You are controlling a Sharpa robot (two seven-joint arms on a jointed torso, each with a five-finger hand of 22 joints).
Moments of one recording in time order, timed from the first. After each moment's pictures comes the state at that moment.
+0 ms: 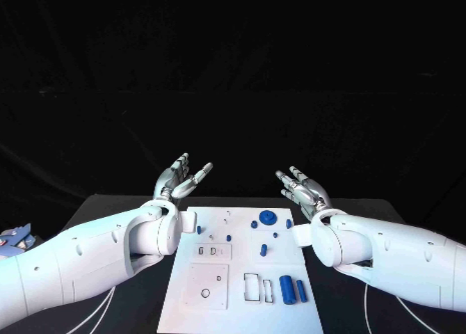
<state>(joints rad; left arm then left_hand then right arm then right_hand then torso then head) 1.11 -0.69 0.01 1.38 -0.01 -0.59 0.51 1.38 -0.15 0.10 0.28 0.27 0.09 0.13 0.01 0.02 0.05 0.18 0.01 0.01 0.04 0.22 0.01 0.01 0.05 0.12 0.28 0.03 0.03 1.15 -0.71 -0.11 1.41 -0.02 -0.55 0.43 0.88 -0.01 0.48 0.14 0.20 0.01 0.12 0.00 0.02 0.18 0.28 0.10 0.05 0.07 0.28 0.01 0.03 0.05 0.17 0.28 0.03 0.03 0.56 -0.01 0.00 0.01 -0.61</state>
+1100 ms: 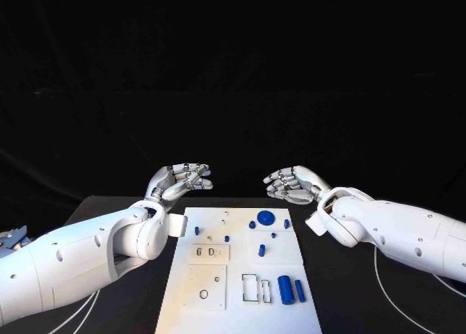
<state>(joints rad) 1.12 -0.75 0.01 1.41 -0.05 -0.39 0.54 1.45 -0.13 0.38 0.27 0.27 0.88 0.22 0.28 0.18 1.04 0.16 0.12 0.06 1.10 0.10 0.38 0.26 0.17 0.93 0.20 0.44 0.19 1.22 -0.69 -0.14 1.21 -0.70 -0.36 0.36 1.23 -0.10 0.59 -0.12 0.17 0.77 0.19 0.26 0.27 0.93 0.19 0.26 0.07 0.97 0.14 0.27 0.19 0.16 0.77 0.25 0.30 0.15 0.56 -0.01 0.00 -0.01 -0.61</state>
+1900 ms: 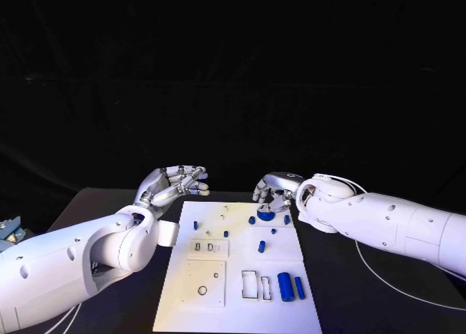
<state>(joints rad) 1.12 -0.85 0.01 1.58 -0.06 -0.39 0.52 1.42 -0.16 0.39 0.27 0.26 0.88 0.22 0.27 0.17 1.05 0.16 0.08 0.06 1.10 0.10 0.36 0.28 0.17 0.98 0.19 0.50 0.21 1.25 -0.56 -0.14 1.11 -1.40 -0.23 0.09 1.21 -0.17 0.52 -0.12 0.20 0.95 0.16 0.20 0.29 1.13 0.10 0.10 0.12 1.46 0.00 1.15 0.95 0.17 1.20 0.10 0.91 0.61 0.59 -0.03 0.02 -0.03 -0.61</state>
